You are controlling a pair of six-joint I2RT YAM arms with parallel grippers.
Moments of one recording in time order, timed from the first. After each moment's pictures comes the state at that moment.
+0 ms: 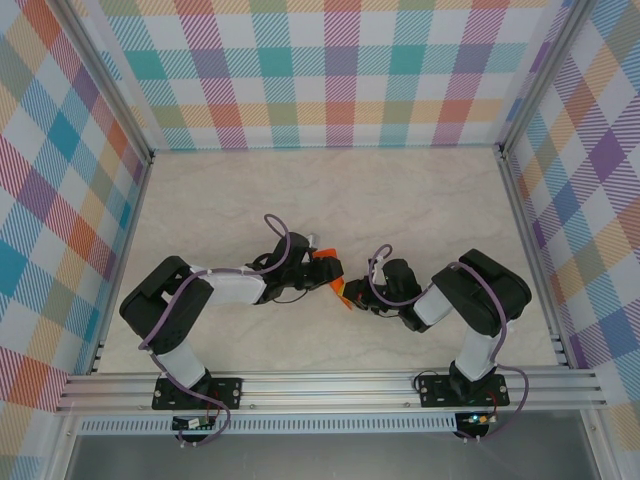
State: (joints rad) left arm -0.71 1.69 0.74 0.29 0.33 -1.00; right arm 0.61 1.78 0.34 0.91 -0.54 1.15
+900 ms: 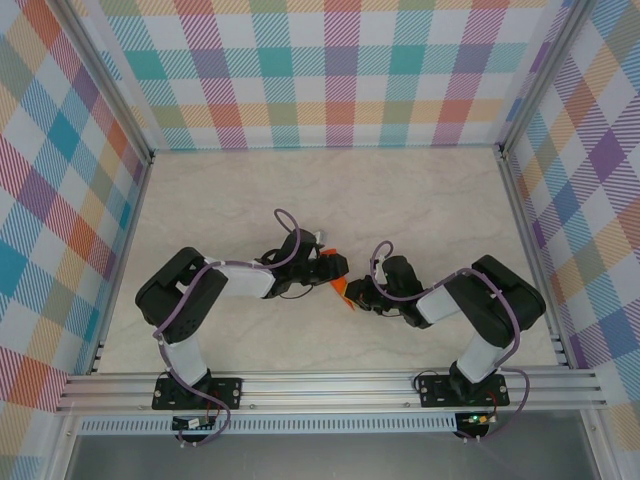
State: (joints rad) left arm -0.71 1.79 0.82 0.31 0.33 -0.92; right arm 0.61 1.68 0.37 0.68 -0.52 1.12
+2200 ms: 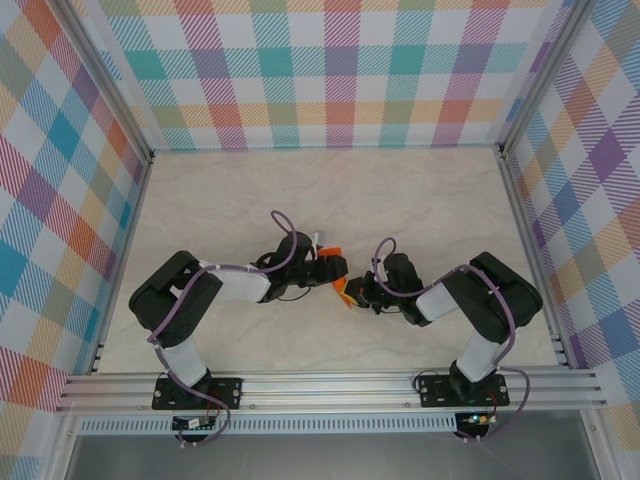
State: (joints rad) left arm -0.71 1.75 0.76 0.38 0.35 -0.91; right arm 0.59 1.71 0.38 0.73 -0.57 1.28
